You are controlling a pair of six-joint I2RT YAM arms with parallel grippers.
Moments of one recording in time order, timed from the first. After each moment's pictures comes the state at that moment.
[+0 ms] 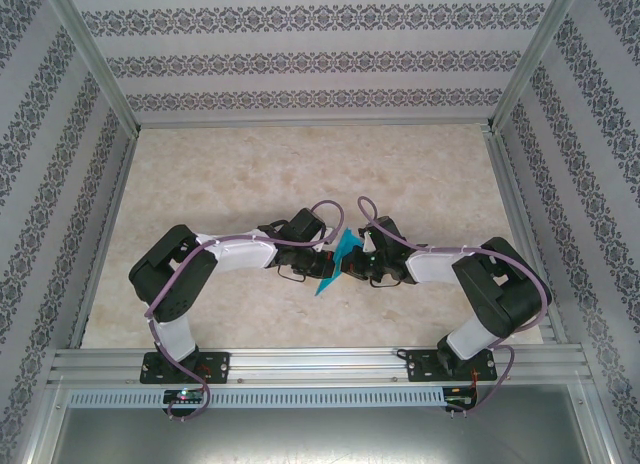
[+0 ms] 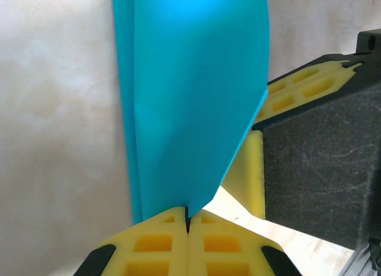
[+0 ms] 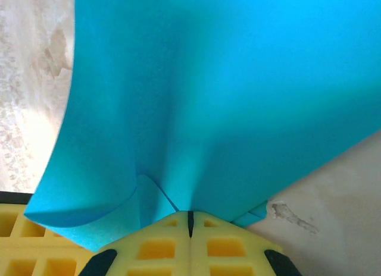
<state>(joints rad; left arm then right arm) -0.75 1.80 0.99 -0.24 0.40 -0.53 0.54 1.58 0.55 0.10 -0.47 0.86</state>
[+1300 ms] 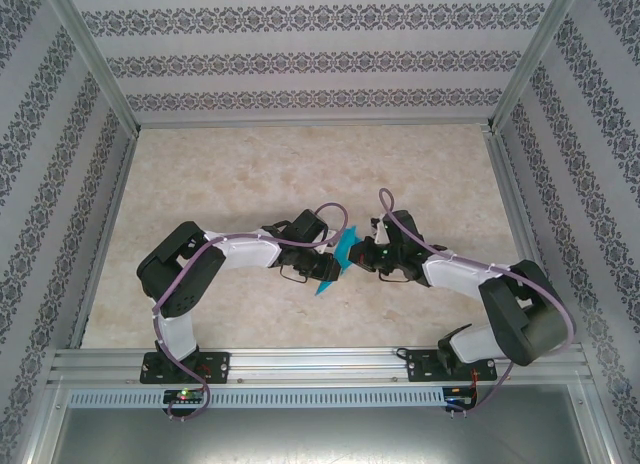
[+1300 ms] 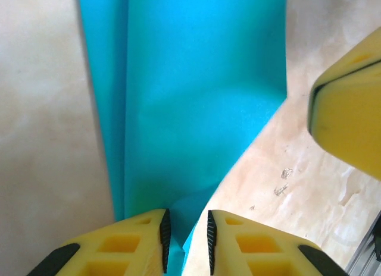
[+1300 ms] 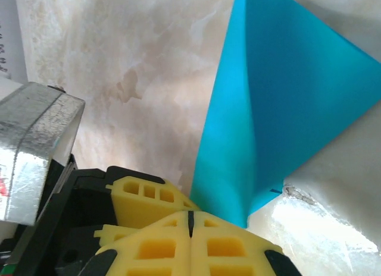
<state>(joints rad) -0.75 1.85 1.00 -0.21 0.45 -0.49 0.45 1.39 0.52 0.07 -0.52 0.88</state>
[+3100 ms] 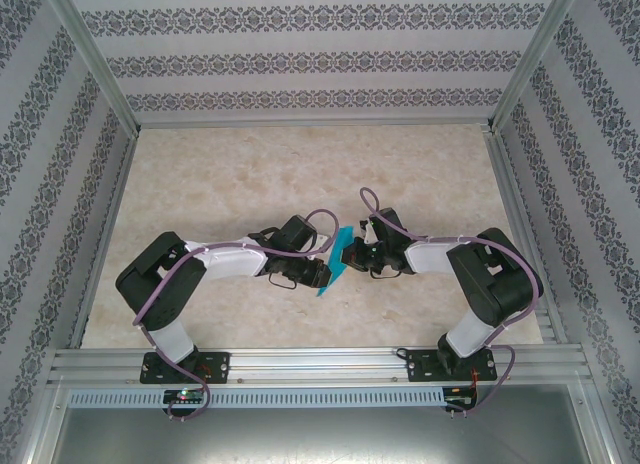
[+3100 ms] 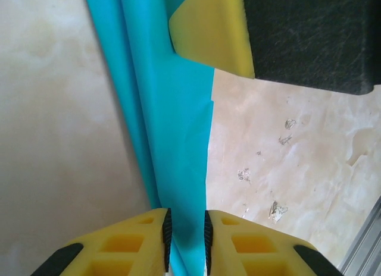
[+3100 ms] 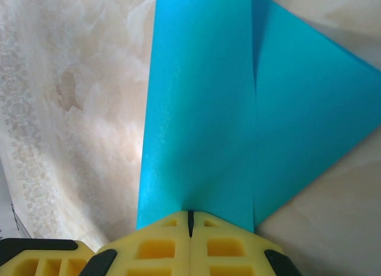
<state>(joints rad) -0.75 1.71 0.88 -0.20 0.42 -0.43 0.48 1.65 0.61 0.10 -0.52 0.83</state>
